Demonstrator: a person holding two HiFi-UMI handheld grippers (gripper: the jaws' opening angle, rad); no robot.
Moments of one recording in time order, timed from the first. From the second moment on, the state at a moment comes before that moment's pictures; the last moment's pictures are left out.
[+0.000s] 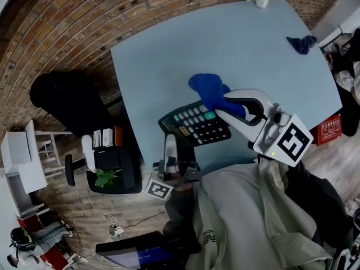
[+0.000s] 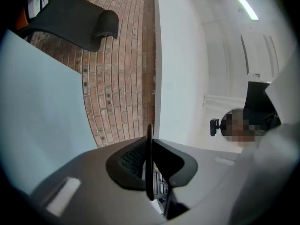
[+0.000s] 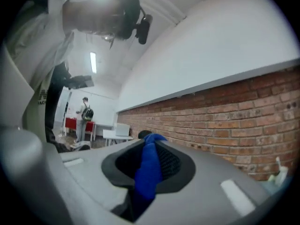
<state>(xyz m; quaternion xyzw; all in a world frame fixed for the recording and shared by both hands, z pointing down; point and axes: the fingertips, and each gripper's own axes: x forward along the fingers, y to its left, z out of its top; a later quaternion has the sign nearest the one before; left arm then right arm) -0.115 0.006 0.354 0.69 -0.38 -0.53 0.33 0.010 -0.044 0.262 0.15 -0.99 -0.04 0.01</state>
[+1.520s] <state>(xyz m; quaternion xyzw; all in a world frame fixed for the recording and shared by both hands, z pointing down) -0.117 -0.002 0.364 0.70 -0.49 -0.44 0.28 -0.033 -0.008 0.366 0.18 -0.95 -0.07 0.26</state>
